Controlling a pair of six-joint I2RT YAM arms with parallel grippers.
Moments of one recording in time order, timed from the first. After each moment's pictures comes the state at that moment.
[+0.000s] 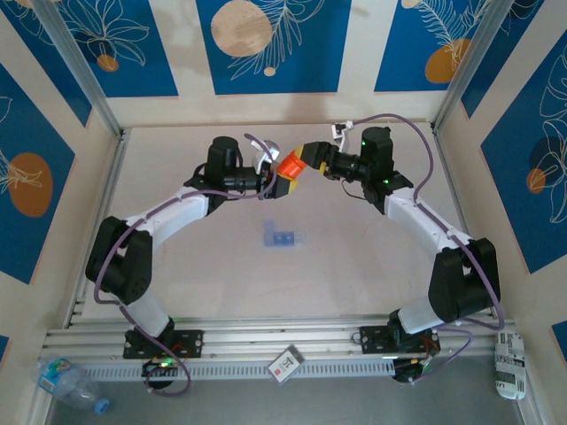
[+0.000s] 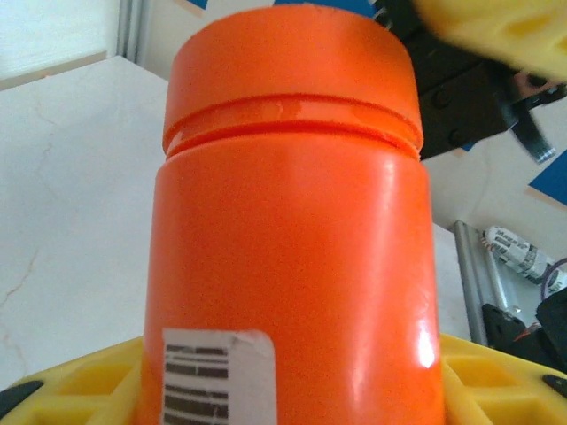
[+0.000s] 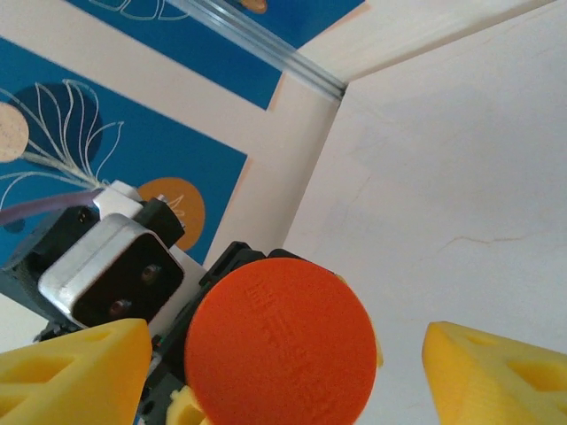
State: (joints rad) left arm -0.48 1.68 1.19 0.14 0.84 -0.10; right arm 0.30 1.46 1.12 0.08 -0.74 0.82
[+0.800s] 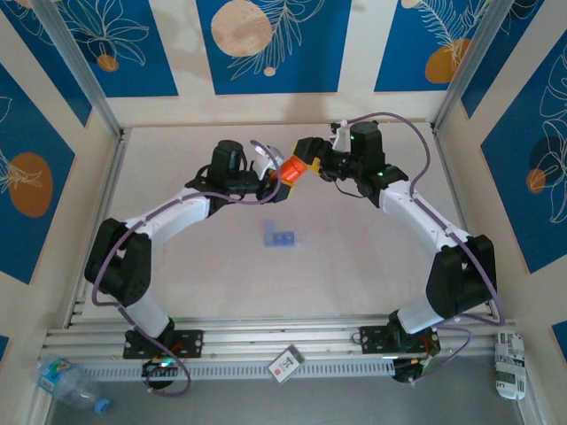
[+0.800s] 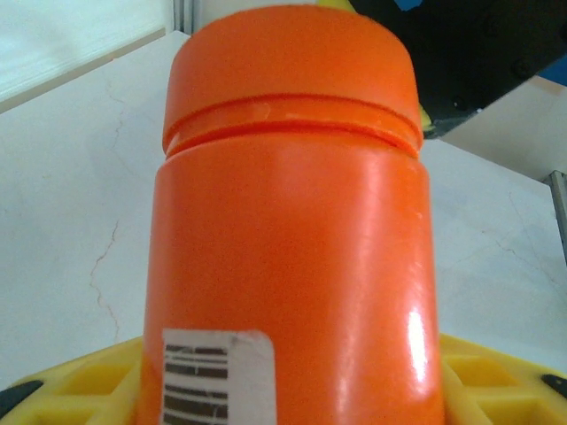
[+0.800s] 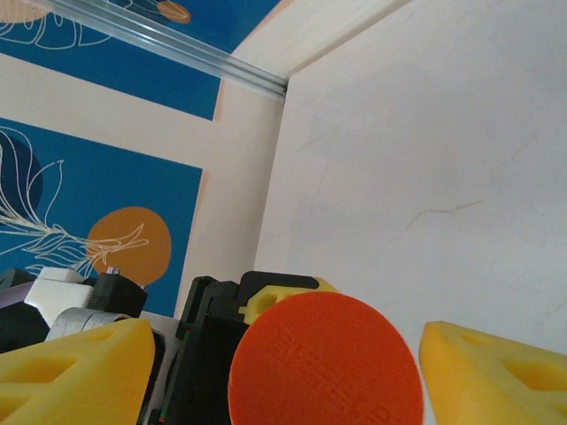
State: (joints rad) left arm -0.52 1.66 1.19 0.01 0.68 0.09; right arm 0.37 1.51 1.22 -0.13 -0.59 0.89
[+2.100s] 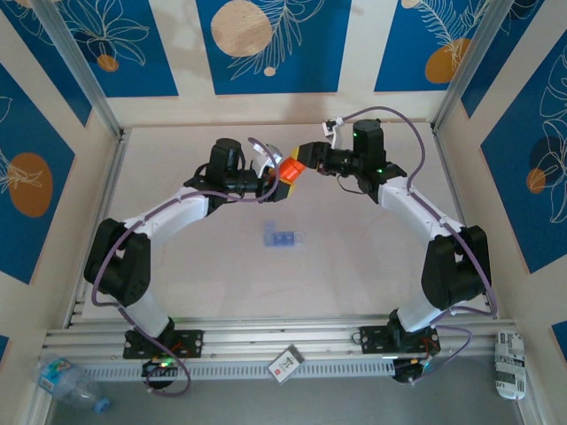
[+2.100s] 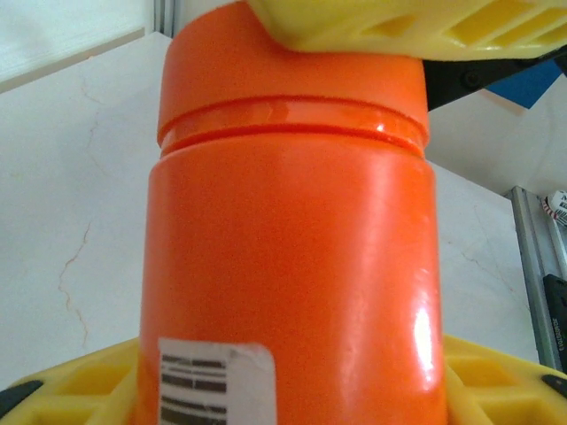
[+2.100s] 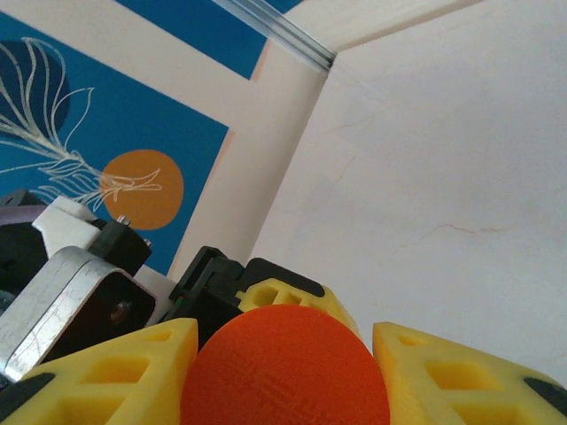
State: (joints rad) left arm -0.51 1.66 1.20 0.02 0.74 0.02; right arm 0.32 1.56 1.22 -0.03 -0.79 0.70
